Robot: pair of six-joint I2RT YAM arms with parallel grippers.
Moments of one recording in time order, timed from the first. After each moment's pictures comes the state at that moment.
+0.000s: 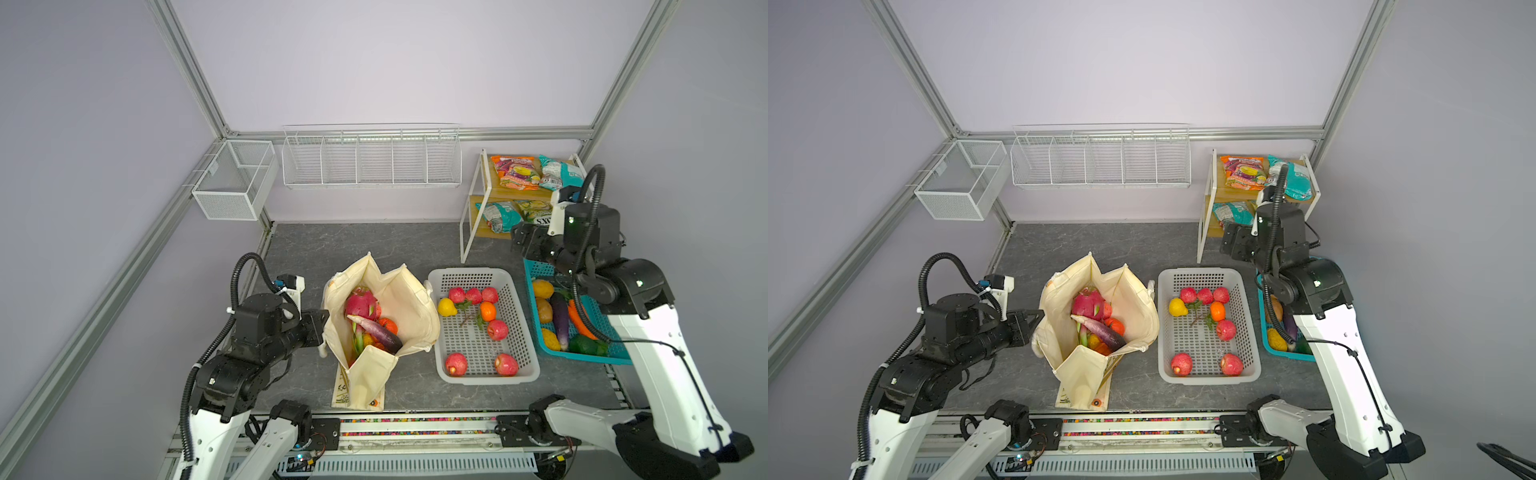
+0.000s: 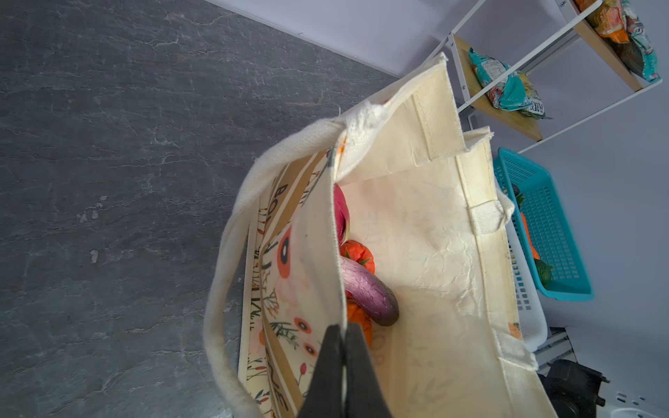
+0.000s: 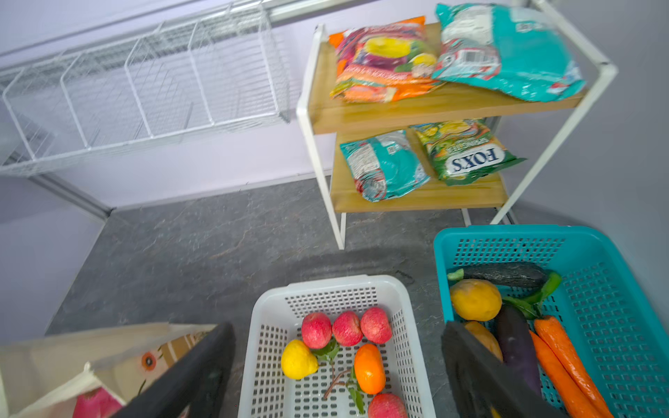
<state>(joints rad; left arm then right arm) -0.31 0.67 1.07 -1.01 0.23 -0.44 0.30 1.20 1.72 -1.00 0.25 0.36</state>
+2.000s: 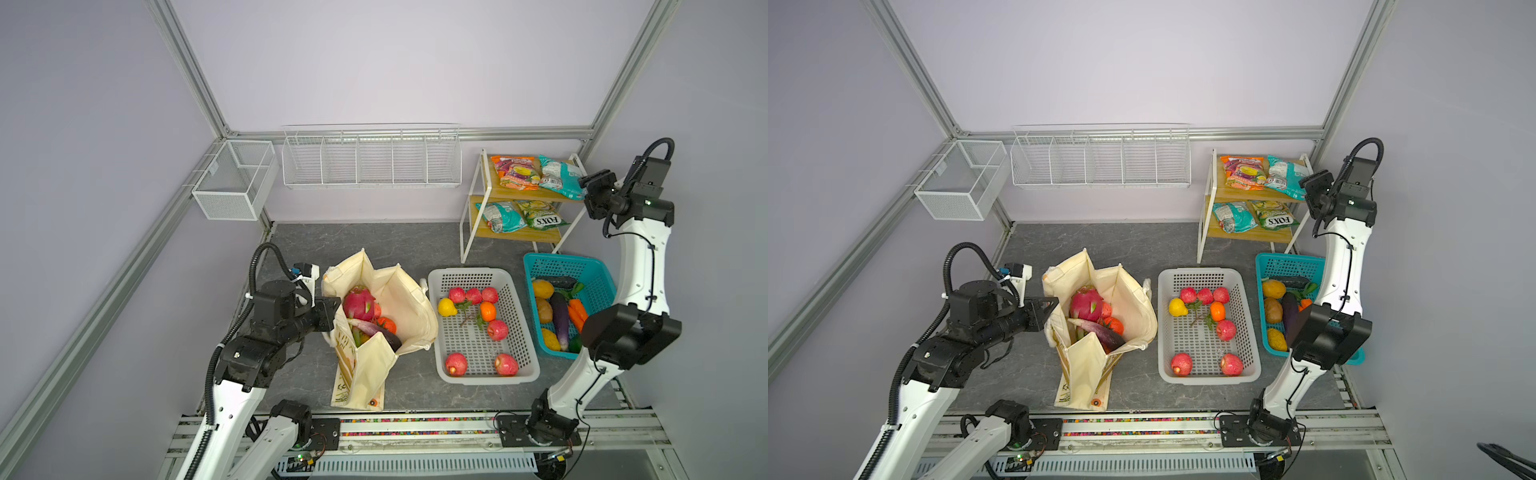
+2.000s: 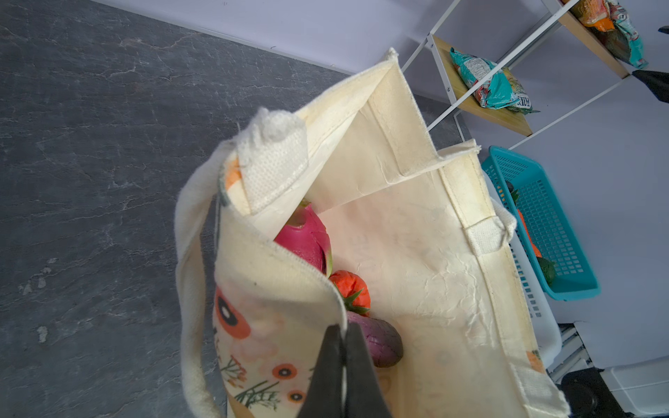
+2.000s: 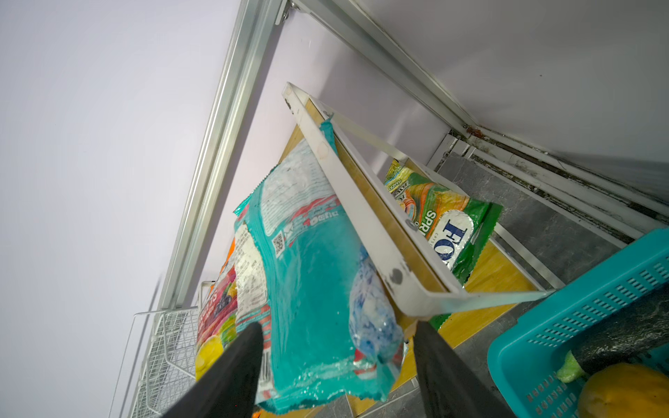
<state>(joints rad) -0.31 0.75 0.96 -0.78 0.29 -0.38 -0.36 1.87 2.17 -0.79 -0.29 0.90</state>
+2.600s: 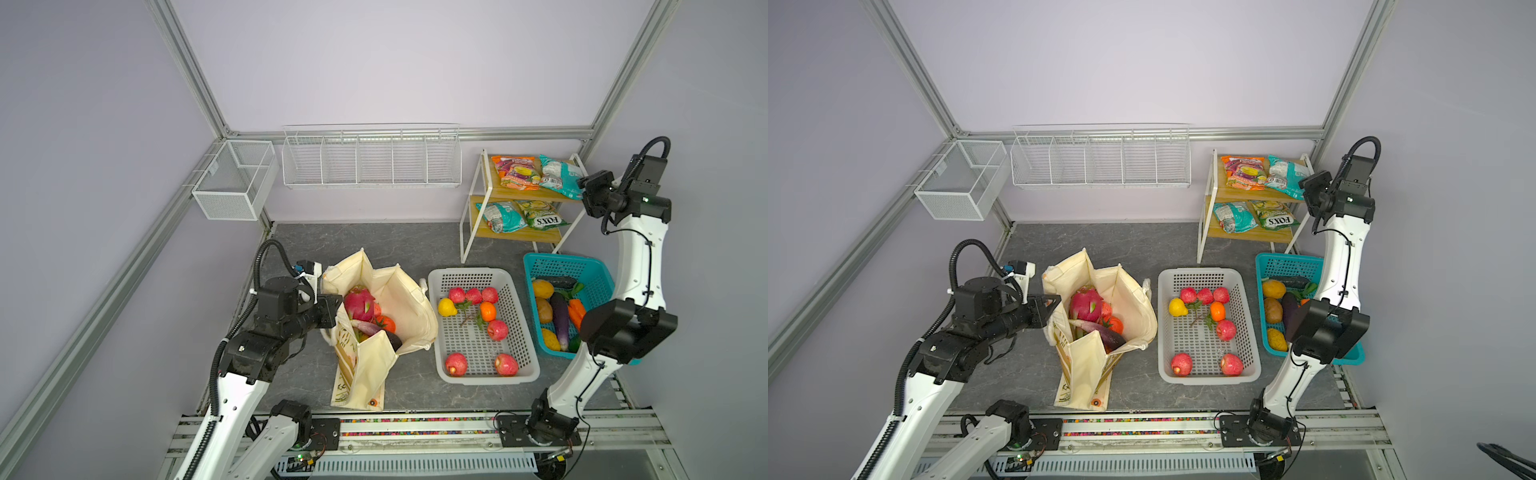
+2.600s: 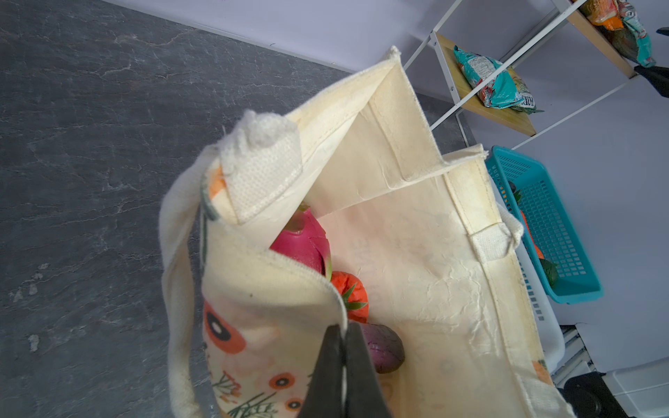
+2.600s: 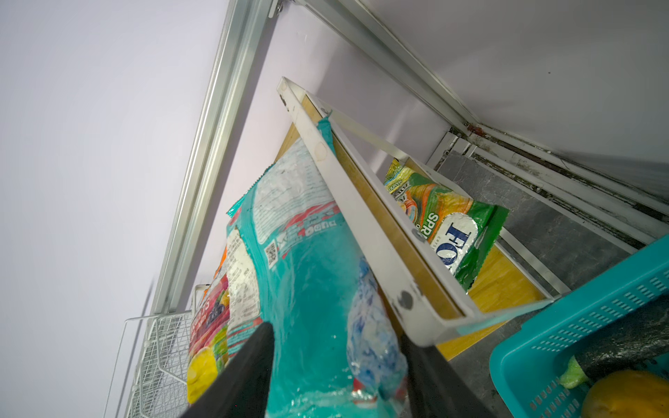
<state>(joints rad) -0.31 0.78 0.96 -0.75 0.29 -0.38 -0.35 1.92 2.22 -0.81 -0.29 0.89</state>
